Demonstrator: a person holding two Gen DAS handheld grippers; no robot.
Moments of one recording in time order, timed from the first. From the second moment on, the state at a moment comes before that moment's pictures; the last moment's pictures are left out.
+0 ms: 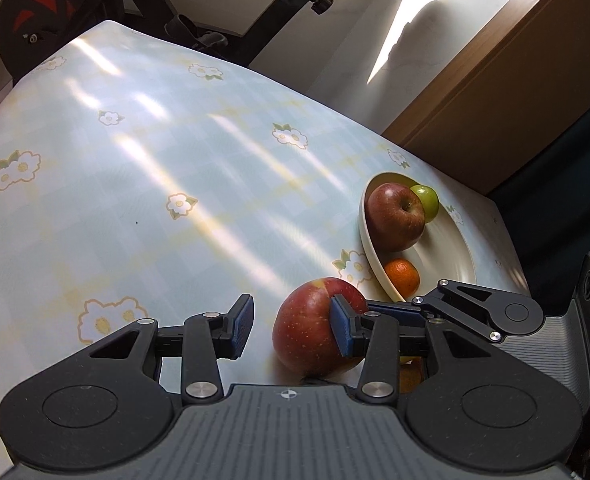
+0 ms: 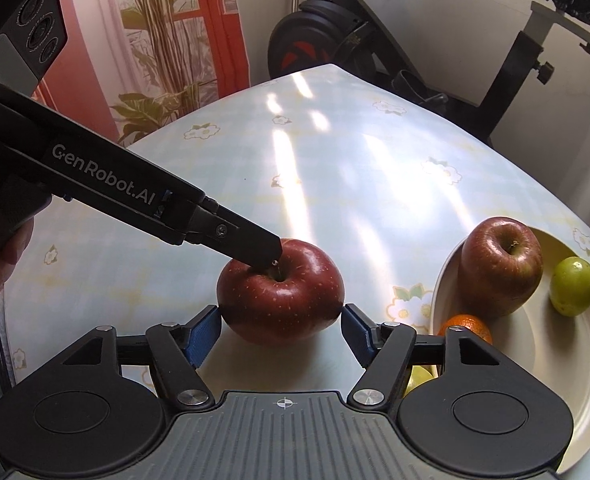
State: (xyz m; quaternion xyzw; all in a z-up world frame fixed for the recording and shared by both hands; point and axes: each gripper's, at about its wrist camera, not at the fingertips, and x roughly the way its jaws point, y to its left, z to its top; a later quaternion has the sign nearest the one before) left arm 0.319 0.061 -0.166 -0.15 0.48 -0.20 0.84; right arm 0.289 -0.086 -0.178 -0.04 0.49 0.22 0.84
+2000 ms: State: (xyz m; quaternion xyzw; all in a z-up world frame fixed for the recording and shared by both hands) left arm 0.416 -0.168 -0.136 0.04 0.49 -0.26 0.83; right arm 0.317 -0.289 -0.196 -0.01 0.44 0.08 0.90
